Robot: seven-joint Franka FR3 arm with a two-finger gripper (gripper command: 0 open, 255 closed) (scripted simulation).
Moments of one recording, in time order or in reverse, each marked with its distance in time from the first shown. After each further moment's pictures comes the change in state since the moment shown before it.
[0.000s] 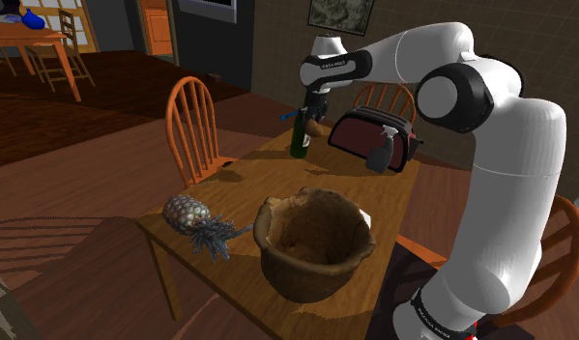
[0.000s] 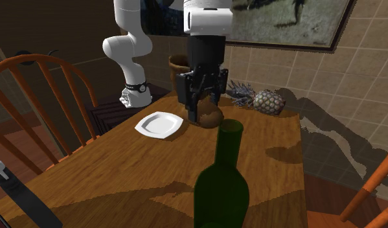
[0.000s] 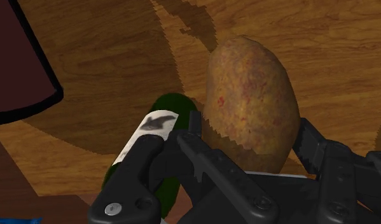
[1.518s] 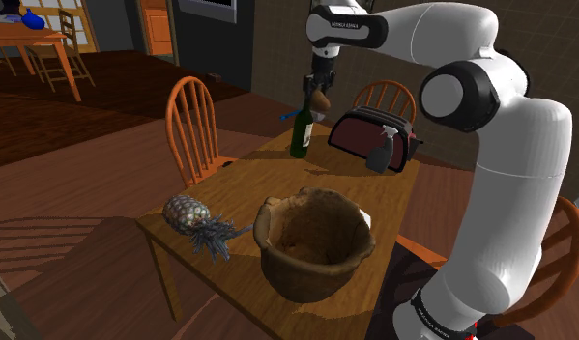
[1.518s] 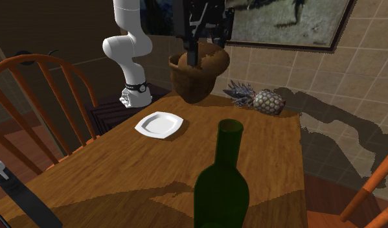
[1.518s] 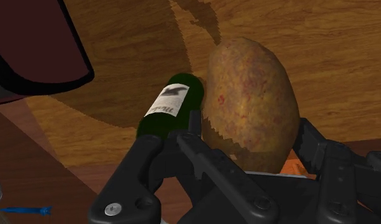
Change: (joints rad) arm 0.000 -0.023 -0.002 0.272 0.001 -0.294 -0.014
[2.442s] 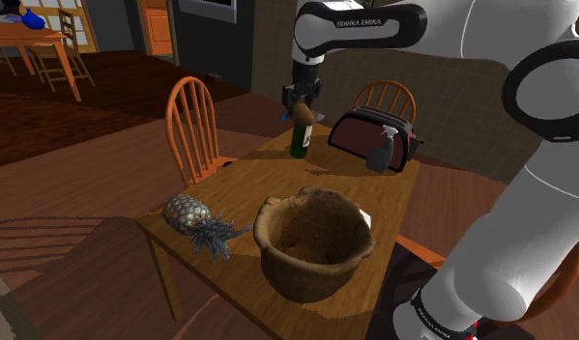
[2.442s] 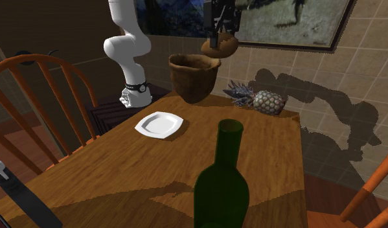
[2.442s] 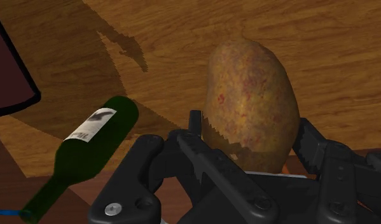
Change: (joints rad) arm 0.184 -0.328 0.100 -0.427 -0.090 0.072 0.292
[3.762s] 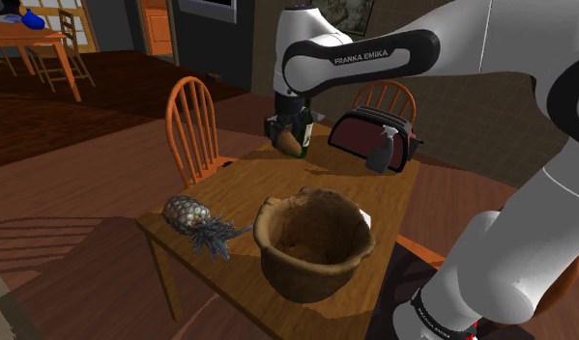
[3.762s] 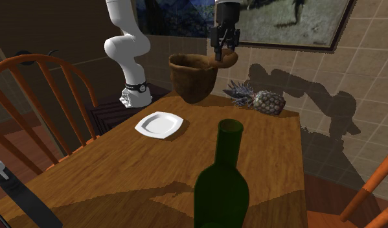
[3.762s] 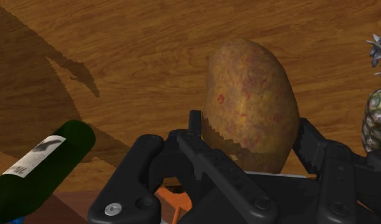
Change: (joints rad) arm 0.087 -0.105 0.091 -0.269 -0.024 0.138 0.205
